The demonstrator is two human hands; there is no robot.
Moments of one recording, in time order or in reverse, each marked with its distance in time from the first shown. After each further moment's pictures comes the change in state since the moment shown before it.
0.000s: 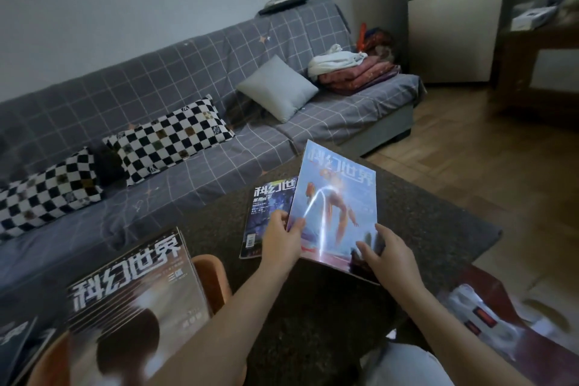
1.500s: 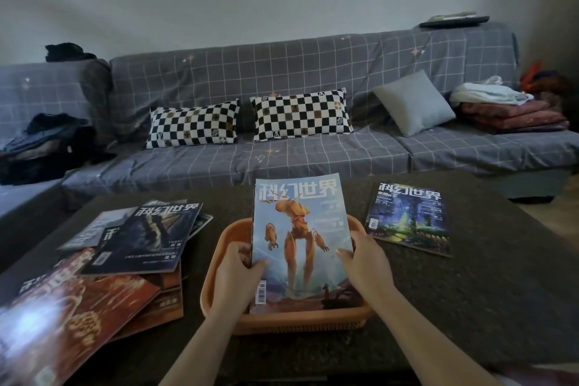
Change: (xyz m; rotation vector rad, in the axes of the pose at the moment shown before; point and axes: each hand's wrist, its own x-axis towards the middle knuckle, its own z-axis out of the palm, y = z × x) left_hand -0.163 -0.130 -0.253 0.171 0.512 -0.302; right_hand -0.129 -0.153 0.153 -0.203 -0.337 -0.527
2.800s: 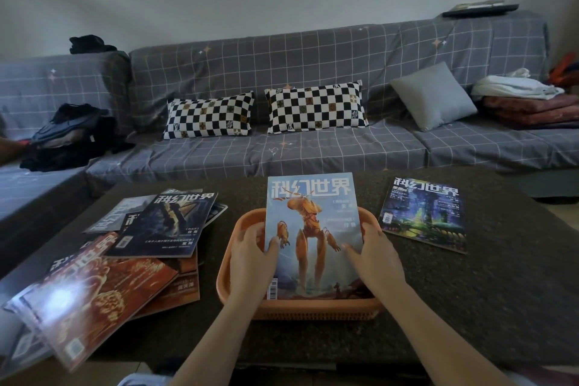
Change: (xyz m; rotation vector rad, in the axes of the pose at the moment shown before) left_hand 0.006 0.000 0.009 0.063 0.169 0.091; right_hand -0.004 -0.004 0.004 -0.017 -0.019 0.039
